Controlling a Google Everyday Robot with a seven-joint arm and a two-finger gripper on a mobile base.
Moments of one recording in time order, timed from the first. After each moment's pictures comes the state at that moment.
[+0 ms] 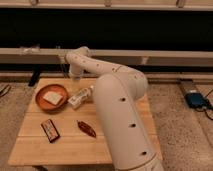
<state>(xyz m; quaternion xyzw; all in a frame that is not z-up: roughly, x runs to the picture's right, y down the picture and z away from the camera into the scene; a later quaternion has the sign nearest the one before) -0.208 -0.039 0.945 -0.24 -0.17 -0.05 0.95</state>
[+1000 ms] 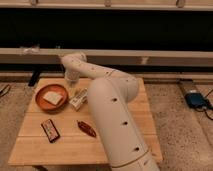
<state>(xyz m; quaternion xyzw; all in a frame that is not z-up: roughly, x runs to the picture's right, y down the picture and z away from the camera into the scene) -0.228 0.010 0.947 -0.30 -0.20 -0.09 0.93</state>
